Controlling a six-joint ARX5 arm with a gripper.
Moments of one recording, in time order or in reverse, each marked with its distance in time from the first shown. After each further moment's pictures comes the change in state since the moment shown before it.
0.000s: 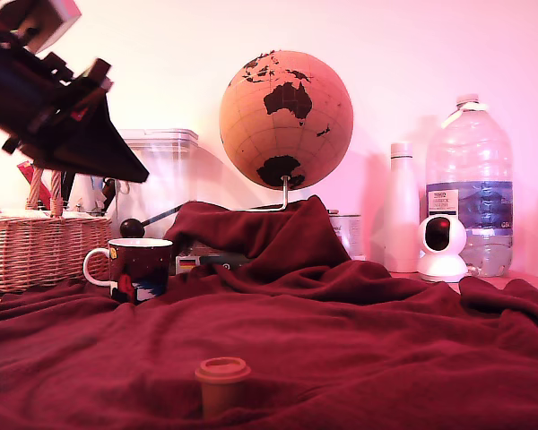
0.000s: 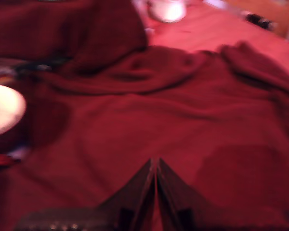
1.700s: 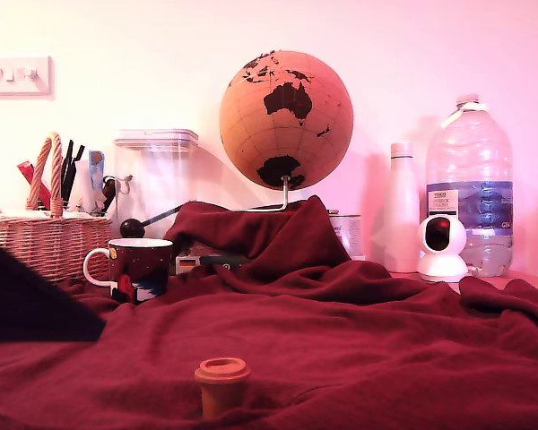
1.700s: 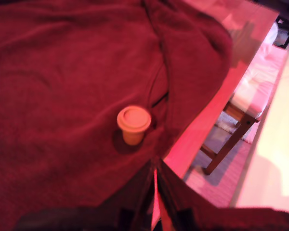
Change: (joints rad) arm -0.460 -0.432 -0.524 0.087 -0.163 -0.166
